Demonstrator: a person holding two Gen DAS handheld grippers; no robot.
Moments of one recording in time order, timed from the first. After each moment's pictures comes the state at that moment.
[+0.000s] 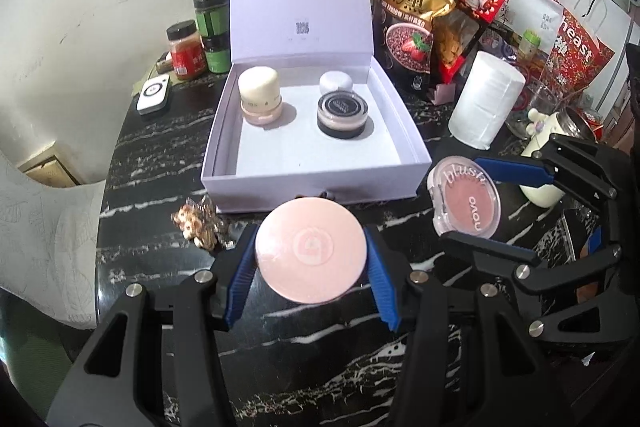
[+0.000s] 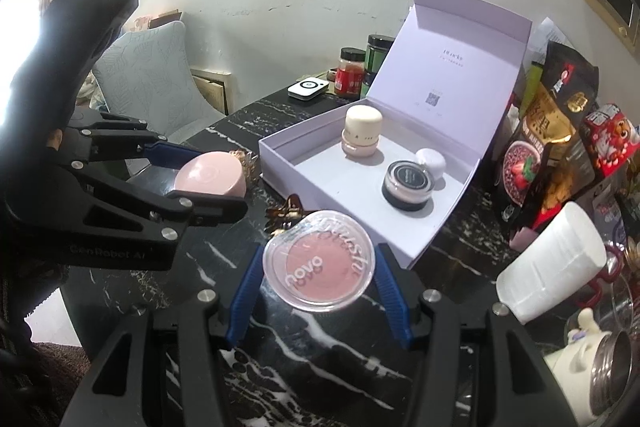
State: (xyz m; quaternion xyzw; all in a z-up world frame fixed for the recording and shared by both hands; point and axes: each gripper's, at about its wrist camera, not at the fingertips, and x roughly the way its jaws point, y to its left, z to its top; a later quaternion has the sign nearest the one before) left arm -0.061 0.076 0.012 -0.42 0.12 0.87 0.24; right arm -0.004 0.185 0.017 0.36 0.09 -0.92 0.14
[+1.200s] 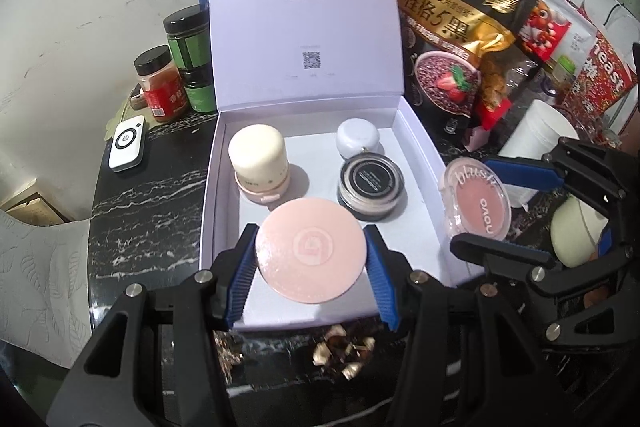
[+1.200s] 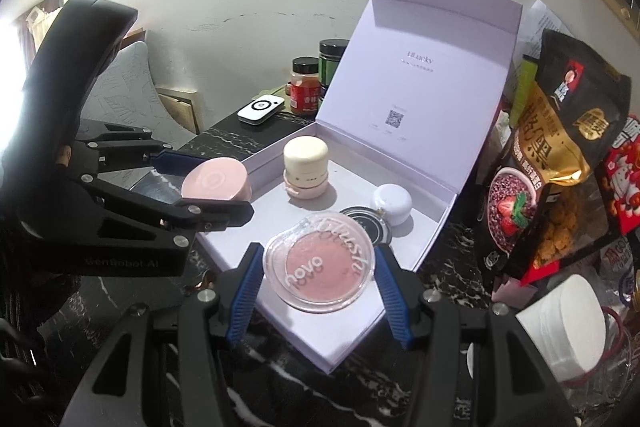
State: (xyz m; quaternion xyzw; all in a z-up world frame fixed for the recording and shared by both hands) left arm -0.181 0.120 0.006 -0.43 0.13 0.86 0.26; right arm -0.109 0.229 0.021 0.37 0.05 -0.92 0.12
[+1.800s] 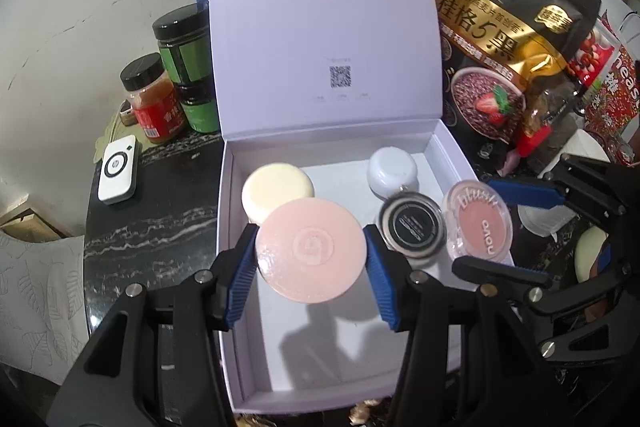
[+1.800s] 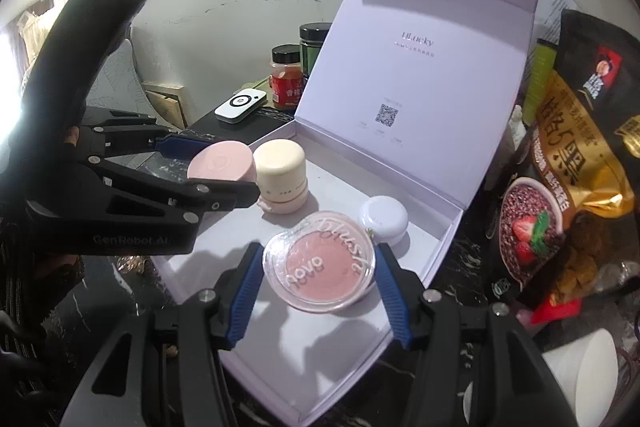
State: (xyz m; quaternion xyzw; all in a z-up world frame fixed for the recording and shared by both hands) left arm -0.244 0.130 -0.008 -0.43 0.13 0.86 0.26; right arm -0.162 0.232 -0.001 0.40 0.04 -0.91 0.11
